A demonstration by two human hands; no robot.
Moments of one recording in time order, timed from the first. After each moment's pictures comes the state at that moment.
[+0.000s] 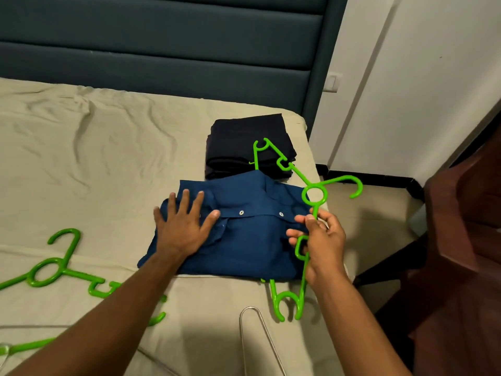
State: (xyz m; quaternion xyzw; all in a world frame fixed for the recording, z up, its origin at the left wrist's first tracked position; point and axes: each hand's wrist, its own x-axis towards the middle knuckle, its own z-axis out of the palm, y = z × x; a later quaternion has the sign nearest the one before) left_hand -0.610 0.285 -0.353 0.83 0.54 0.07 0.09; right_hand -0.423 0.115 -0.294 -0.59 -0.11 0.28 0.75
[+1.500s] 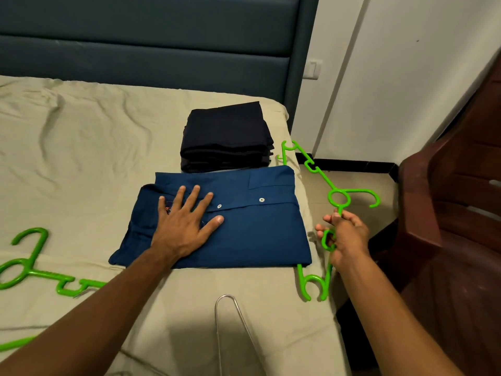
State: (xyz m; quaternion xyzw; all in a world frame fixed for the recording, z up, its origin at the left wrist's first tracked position) left_hand -0.579 0.265 -0.364 0.90 0.43 0.06 0.03; right_hand -0.333 0.073 -0.316 -0.62 0.02 0.27 0.74
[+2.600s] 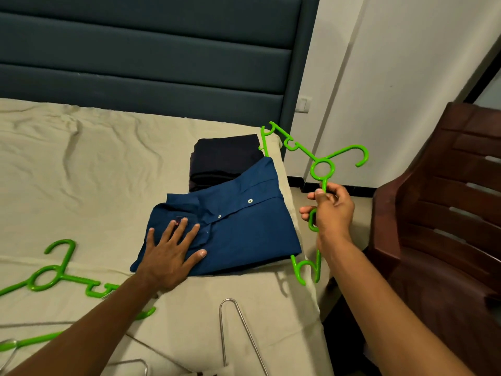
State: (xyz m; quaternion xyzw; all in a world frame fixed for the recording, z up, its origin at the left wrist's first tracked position) left_hand -0.641 0.234 -0.348 0.90 0.43 0.02 0.04; right_hand -0.373 0.084 -0.211 -0.64 -0.17 0.14 0.73
